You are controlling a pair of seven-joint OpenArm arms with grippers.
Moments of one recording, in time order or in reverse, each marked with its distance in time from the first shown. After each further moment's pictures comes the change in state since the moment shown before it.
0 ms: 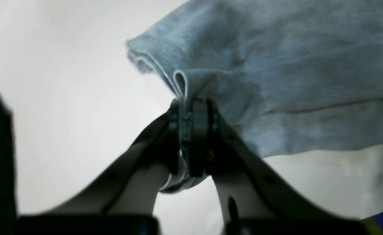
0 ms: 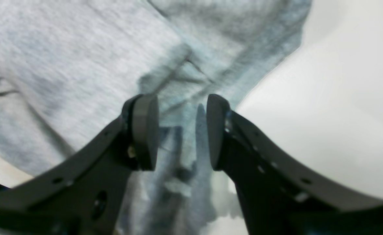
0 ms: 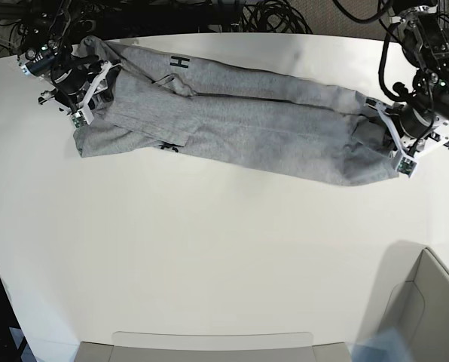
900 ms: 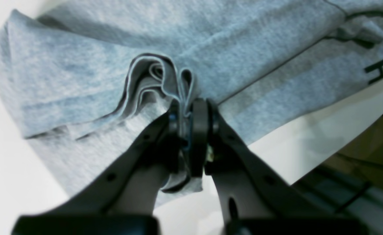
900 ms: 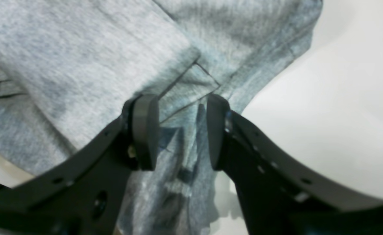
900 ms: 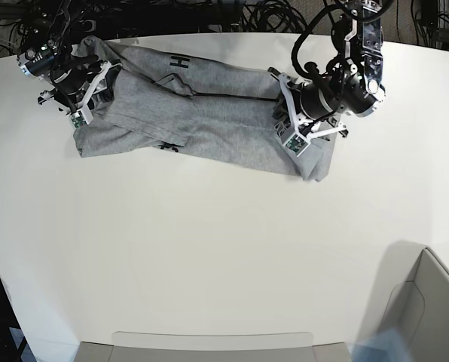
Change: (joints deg) left arm 0.1 10.7 29.6 0.0 0.9 9.3 0.2; right arm 0.0 0.2 0.0 0.0 -0.5 0.0 0.0
